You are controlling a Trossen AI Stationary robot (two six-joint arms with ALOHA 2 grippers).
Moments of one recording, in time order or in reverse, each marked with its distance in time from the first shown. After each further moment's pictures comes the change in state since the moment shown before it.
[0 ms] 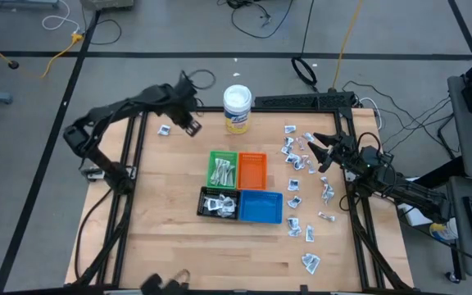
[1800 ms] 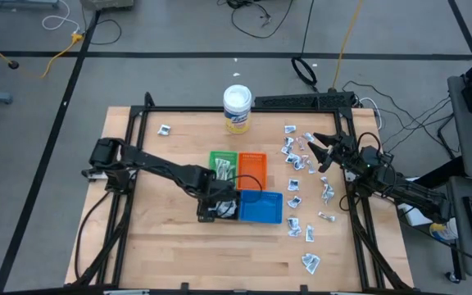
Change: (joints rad) left arm -0.897 0.248 0.009 0.084 0.021 -0.112; right arm 0.000 0.000 0.000 0.000 0.000 0.000
